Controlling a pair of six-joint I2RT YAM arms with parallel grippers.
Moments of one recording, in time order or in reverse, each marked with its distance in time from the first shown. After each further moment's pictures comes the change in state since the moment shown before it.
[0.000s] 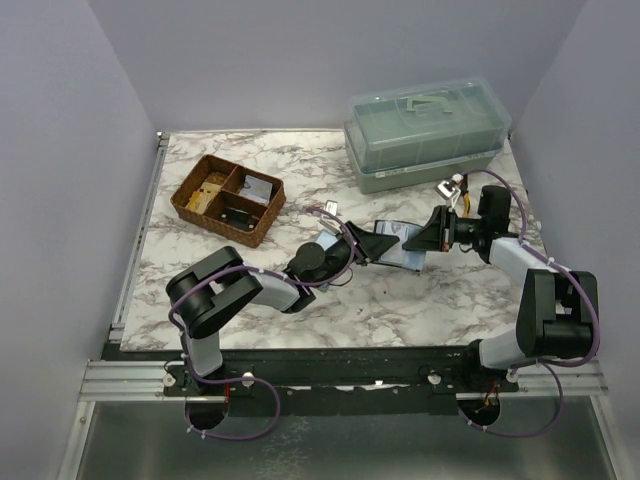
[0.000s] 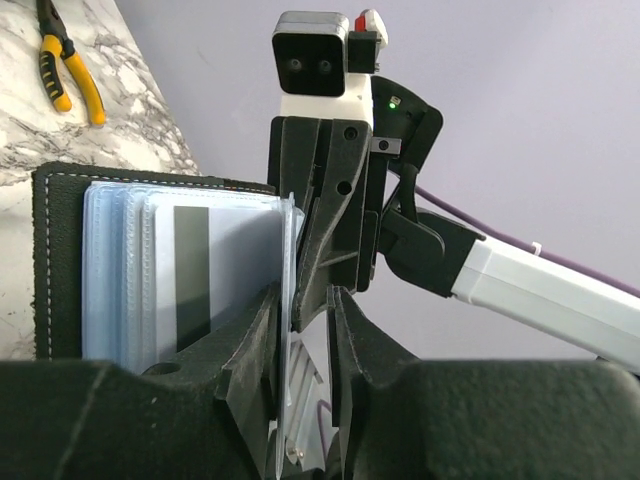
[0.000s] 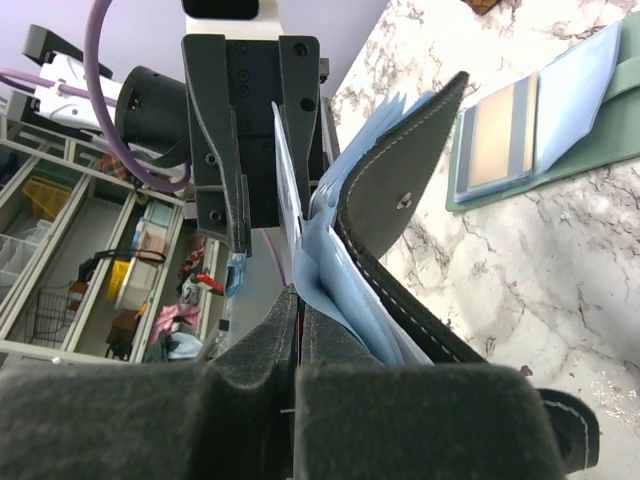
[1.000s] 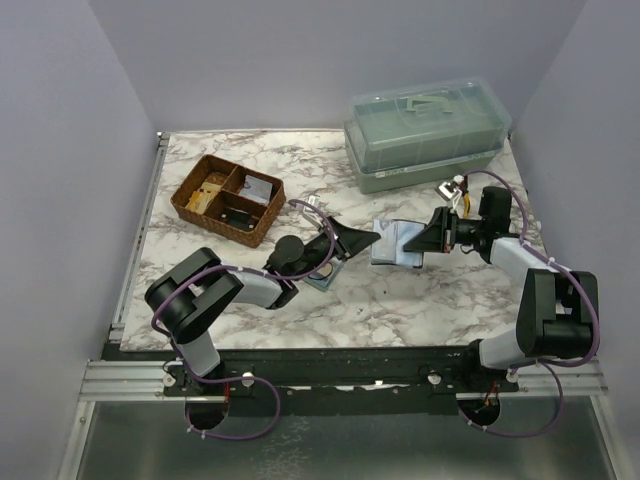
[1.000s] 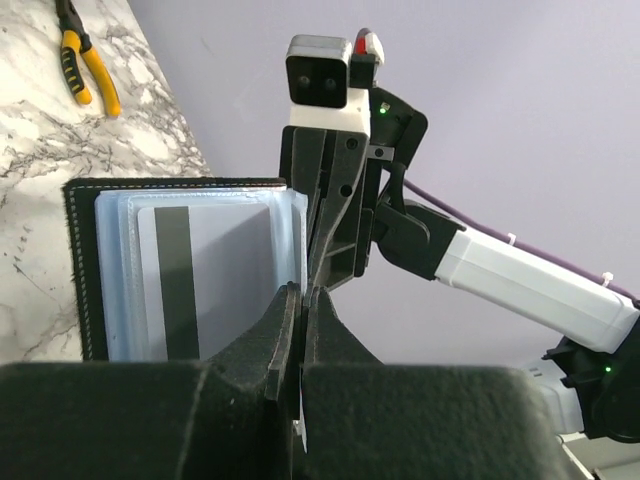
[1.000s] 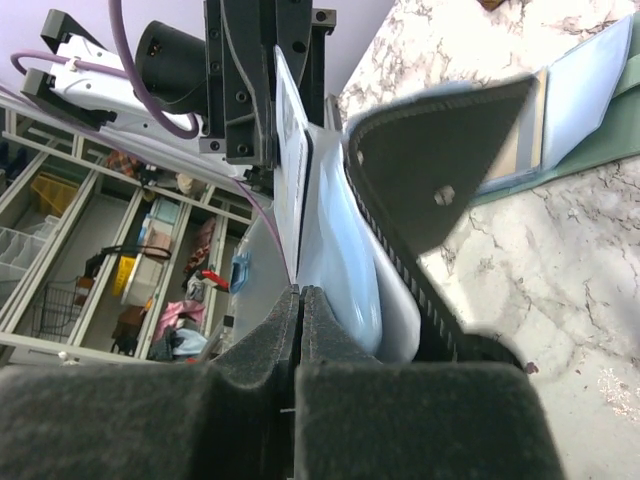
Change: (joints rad) left arm 0.117 -0.111 -0.096 -0.035 0.177 -0.048; right arm -0.004 0.000 0.000 -0.039 -0.032 -0.031
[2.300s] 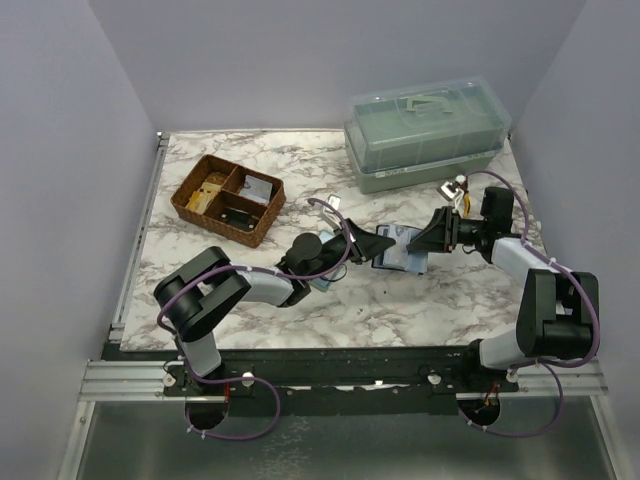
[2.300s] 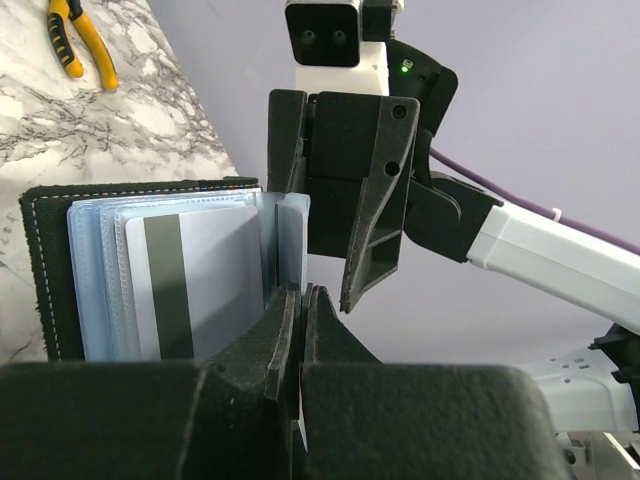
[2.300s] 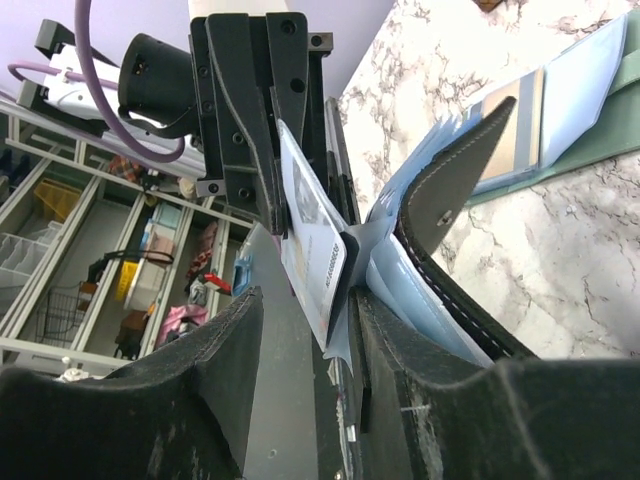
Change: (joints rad) left arm -0.054 0.032 0.088 -0.105 -0.002 0.080; right arm -0.006 -0.002 0.000 -0.007 -0.003 0.001
